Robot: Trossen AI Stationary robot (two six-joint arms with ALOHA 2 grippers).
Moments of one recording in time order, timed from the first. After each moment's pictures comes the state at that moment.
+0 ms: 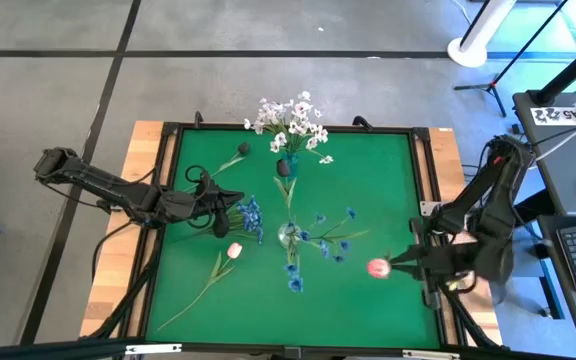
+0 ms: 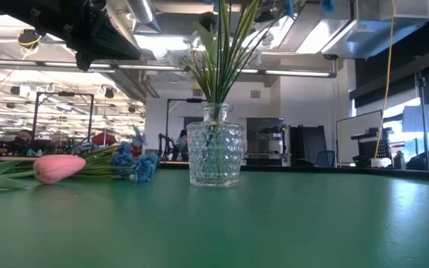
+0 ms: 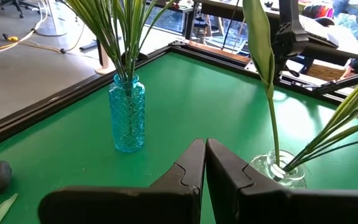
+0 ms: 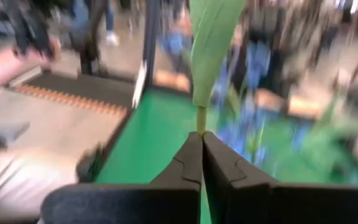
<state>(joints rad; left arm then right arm) -0.26 0.88 0.46 0.06 -0.69 -0.39 1.03 1.01 0.97 -0.24 0.89 0.09</state>
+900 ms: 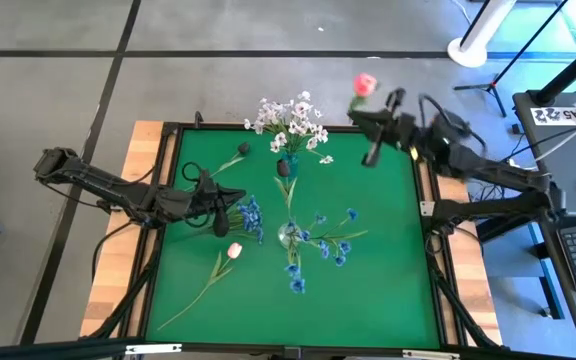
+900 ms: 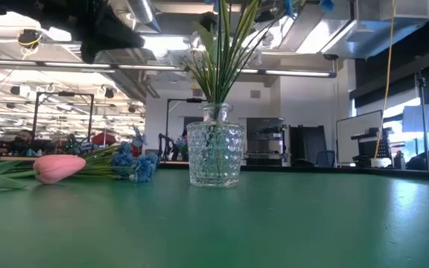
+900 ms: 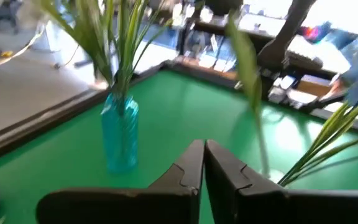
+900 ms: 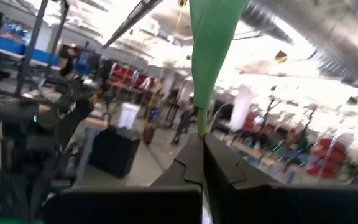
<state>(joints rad) -0.26 0.88 0.46 0.15 -0.69 -0.33 -0.31 1.00 0.97 0.34 -0.03 -0.34</state>
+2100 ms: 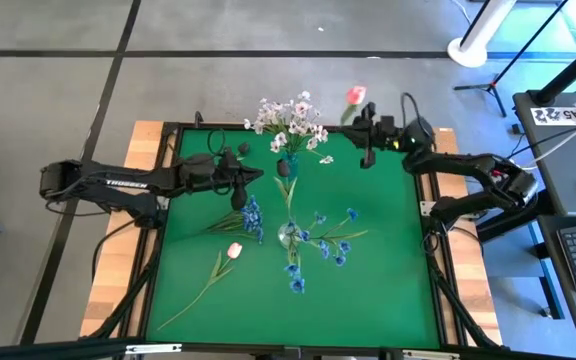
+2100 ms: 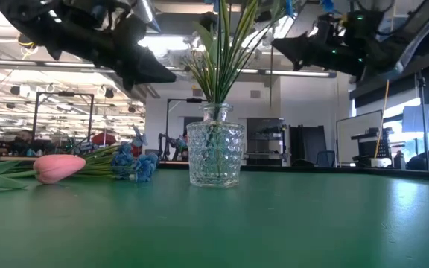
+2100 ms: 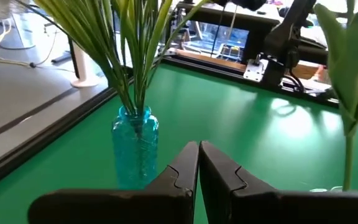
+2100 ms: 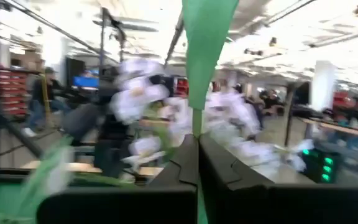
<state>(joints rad) 0.24 1.11 0.46 0.40 -0.12 -0.13 -0.78 1.35 0.55 1.20 -0.71 0.14</state>
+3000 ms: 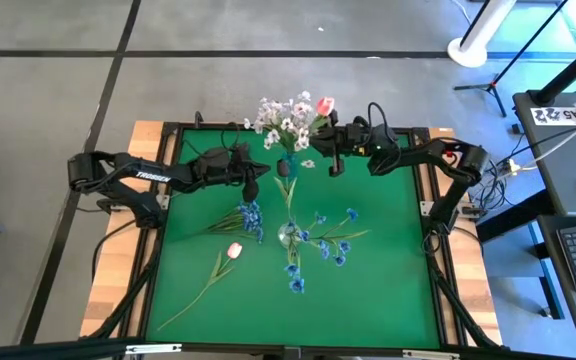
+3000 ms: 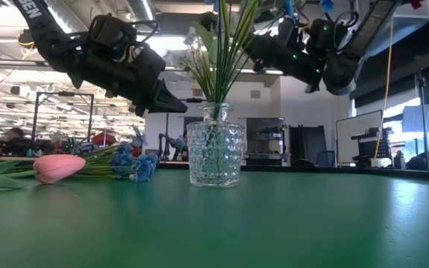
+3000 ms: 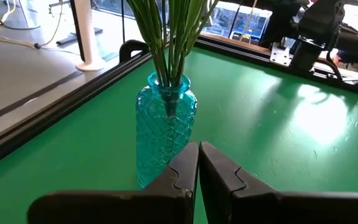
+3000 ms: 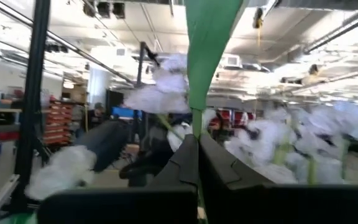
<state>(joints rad) 0.38 1.41 0.46 0.64 -0.01 -0.13 -0.54 1.75 0.78 1.52 -0.64 0.19</state>
